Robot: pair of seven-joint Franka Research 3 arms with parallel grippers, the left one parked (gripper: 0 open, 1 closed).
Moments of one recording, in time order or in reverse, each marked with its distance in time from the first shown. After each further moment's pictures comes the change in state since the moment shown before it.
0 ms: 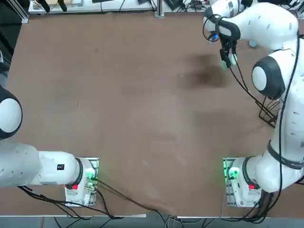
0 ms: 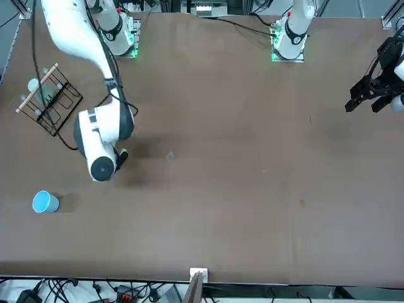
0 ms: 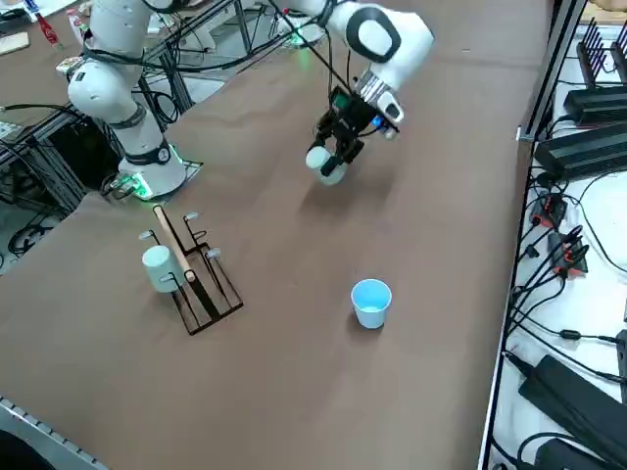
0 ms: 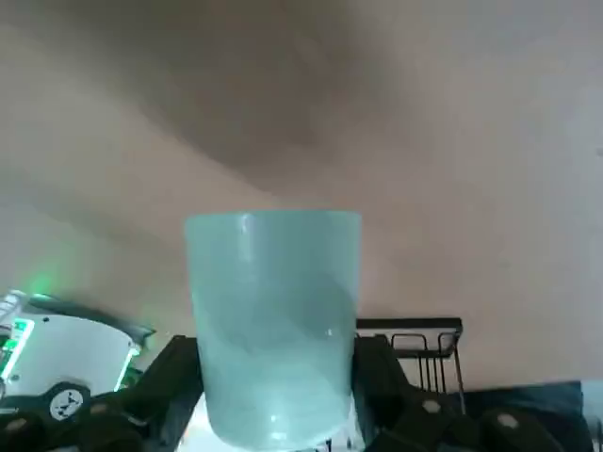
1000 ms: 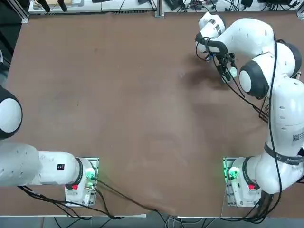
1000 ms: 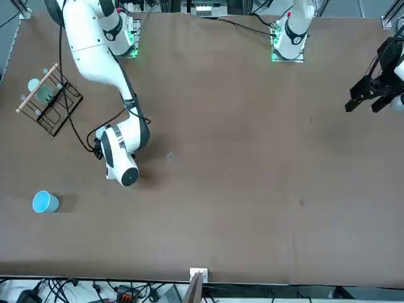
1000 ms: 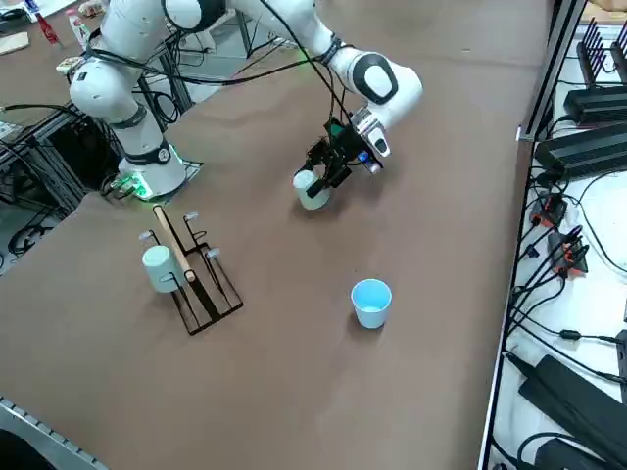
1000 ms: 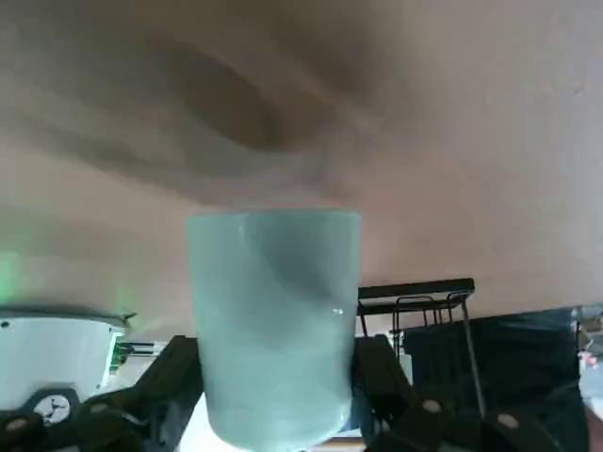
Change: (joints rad) arm 0.040 0.143 -0.010 -0.004 -0.090 -0.045 0.153
